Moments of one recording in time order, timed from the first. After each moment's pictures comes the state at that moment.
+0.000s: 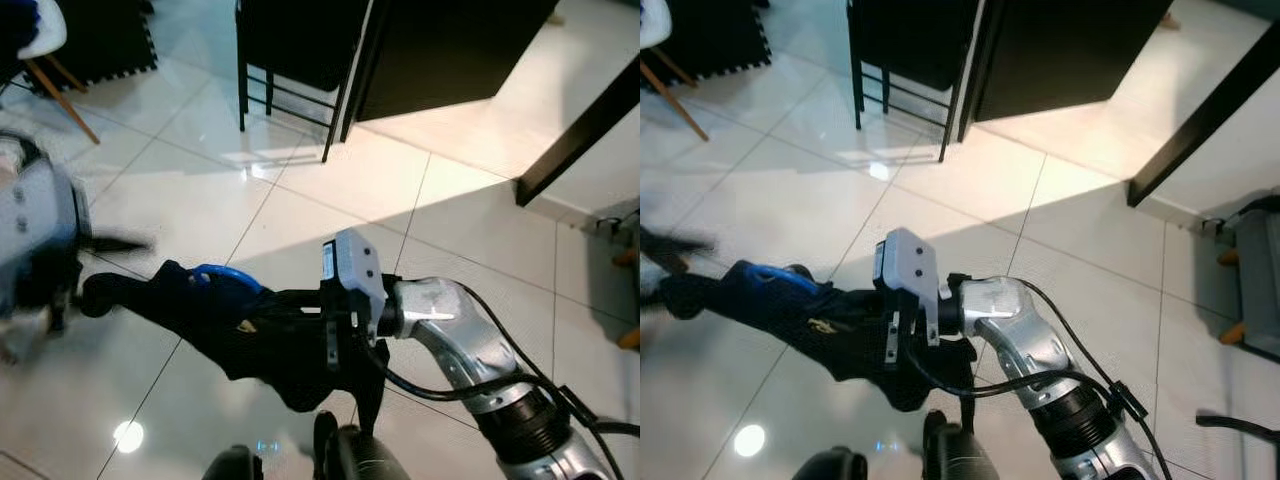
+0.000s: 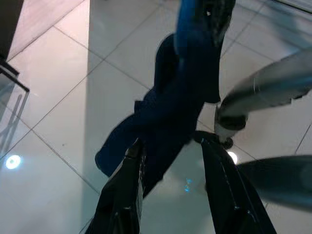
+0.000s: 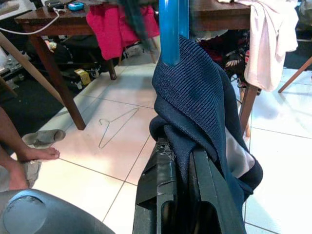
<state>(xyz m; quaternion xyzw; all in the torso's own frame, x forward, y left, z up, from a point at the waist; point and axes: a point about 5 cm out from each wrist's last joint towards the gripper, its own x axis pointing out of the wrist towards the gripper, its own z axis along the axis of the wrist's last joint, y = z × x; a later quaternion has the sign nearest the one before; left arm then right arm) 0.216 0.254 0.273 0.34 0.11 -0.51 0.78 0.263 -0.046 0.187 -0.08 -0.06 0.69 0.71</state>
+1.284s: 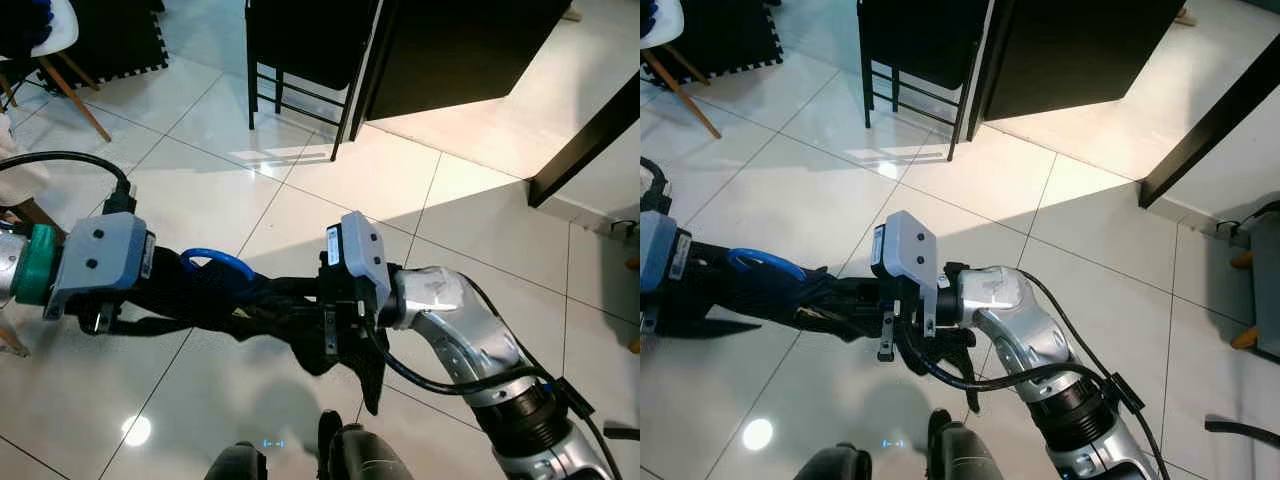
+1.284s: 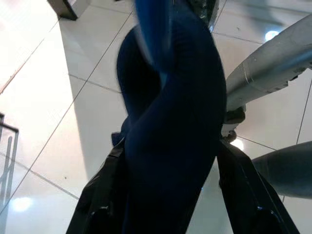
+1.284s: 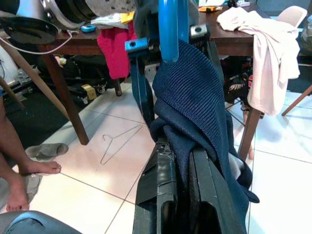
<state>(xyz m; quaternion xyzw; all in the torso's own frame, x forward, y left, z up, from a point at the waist) 0.248 0.222 0.257 0.38 0.06 -0.58 0.72 0.259 -0.039 0.206 -0.07 -0.09 0.70 0.70</state>
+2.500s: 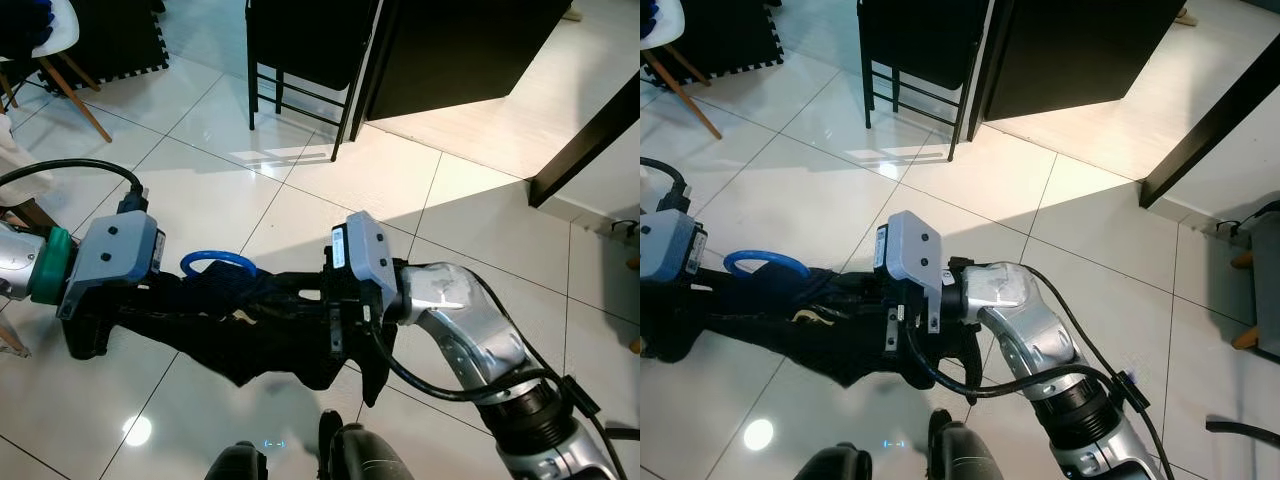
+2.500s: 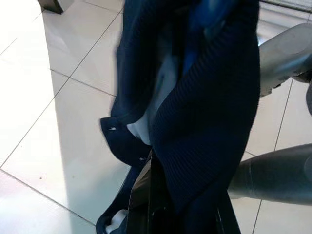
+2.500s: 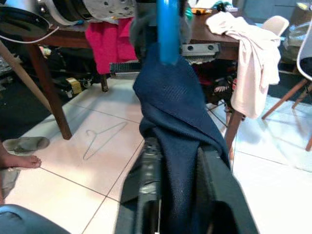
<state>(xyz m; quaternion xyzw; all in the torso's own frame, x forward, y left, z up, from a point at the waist) 0.256 0.222 0.246 0.34 0.09 -0.59 0.72 0.258 -0.054 0.208 -0.10 -0.11 0.68 0.72</state>
